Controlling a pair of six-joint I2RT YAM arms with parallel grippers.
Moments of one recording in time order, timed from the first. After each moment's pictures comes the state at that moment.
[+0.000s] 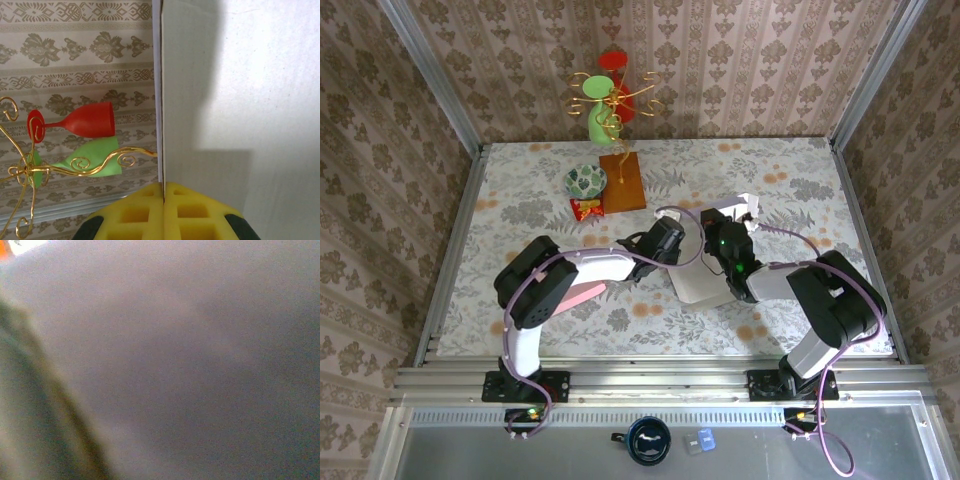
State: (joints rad) left arm -0.94 1.93 1.15 0.01 -0.32 -0.41; right arm 0.47 1.63 0.53 0.90 0.26 1.62
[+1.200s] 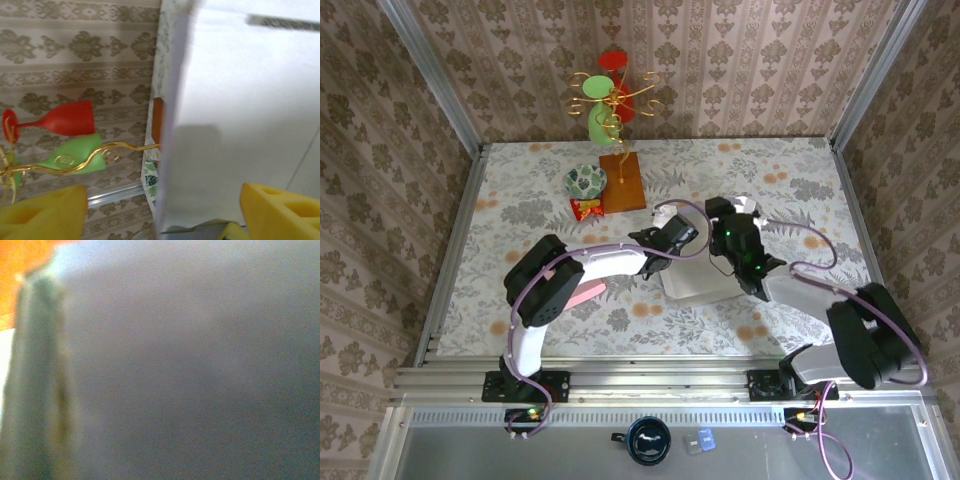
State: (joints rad) left arm -0.96 1.98 1.30 -0.23 -0.56 -0.57; right arm 0.43 1.33 0.63 0.35 0.22 1.59
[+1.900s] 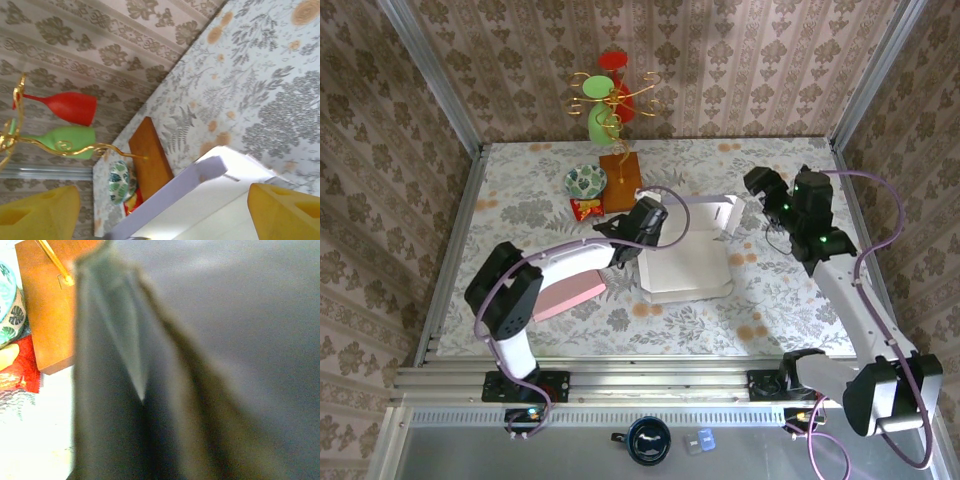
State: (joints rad) left arm -0.84 1.75 1.16 -0.20 -0.39 -0.27; right arm 0.06 1.11 0.93 -0.25 -0.15 0.95
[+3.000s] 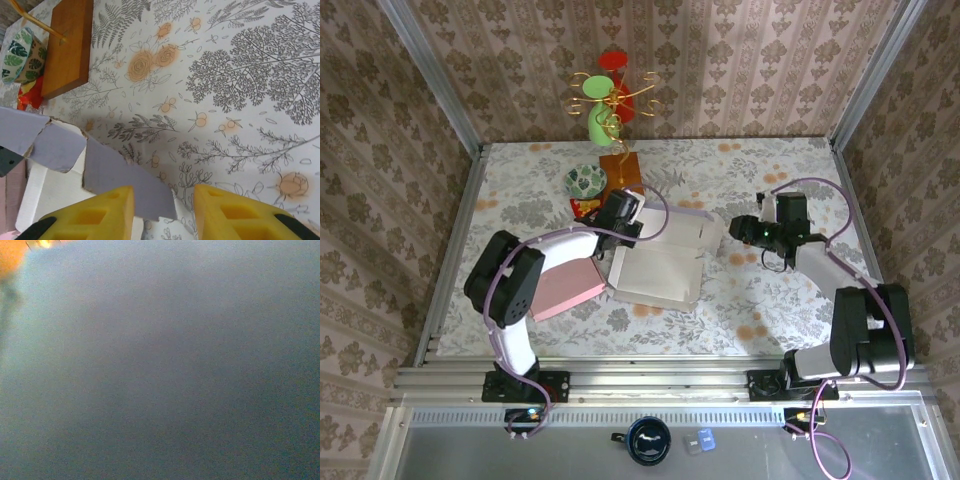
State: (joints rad) left arm -0.66 1.83 1.11 -0.12 -0.16 -0.04; right arm 0.01 1.42 0.75 -0.09 -0.43 0.34
